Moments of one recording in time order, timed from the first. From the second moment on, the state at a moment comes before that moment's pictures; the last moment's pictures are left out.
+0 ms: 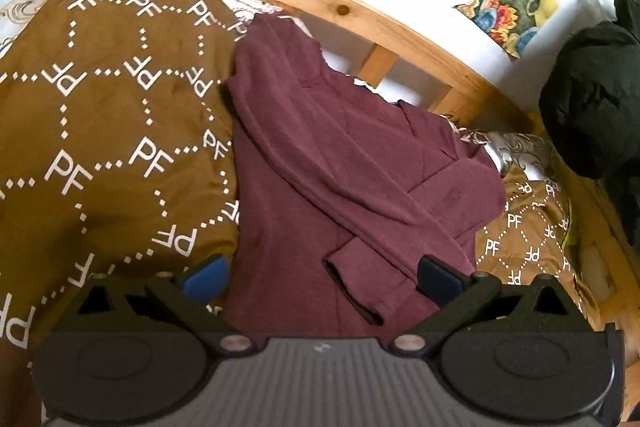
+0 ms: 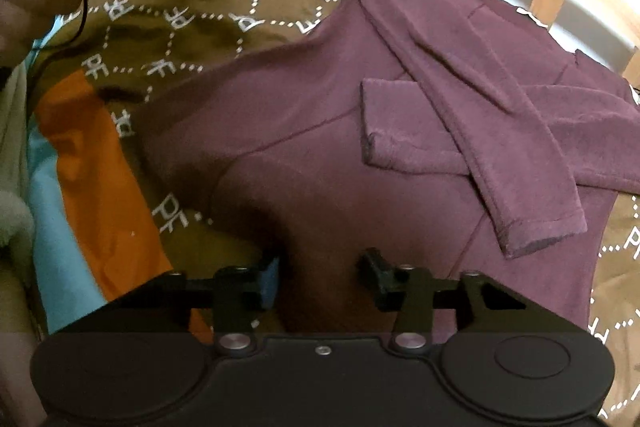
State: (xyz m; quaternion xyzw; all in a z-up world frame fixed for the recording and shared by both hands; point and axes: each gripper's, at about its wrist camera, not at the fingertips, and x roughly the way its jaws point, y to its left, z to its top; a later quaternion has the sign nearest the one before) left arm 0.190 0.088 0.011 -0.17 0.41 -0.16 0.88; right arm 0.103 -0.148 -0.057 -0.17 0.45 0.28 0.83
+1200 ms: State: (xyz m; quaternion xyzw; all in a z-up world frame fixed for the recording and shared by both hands) left arm 0.179 0.018 -0.013 0.00 0.43 -0.26 0.87; right arm 0.215 -0.217 -0.049 0.12 0.49 0.24 0.83
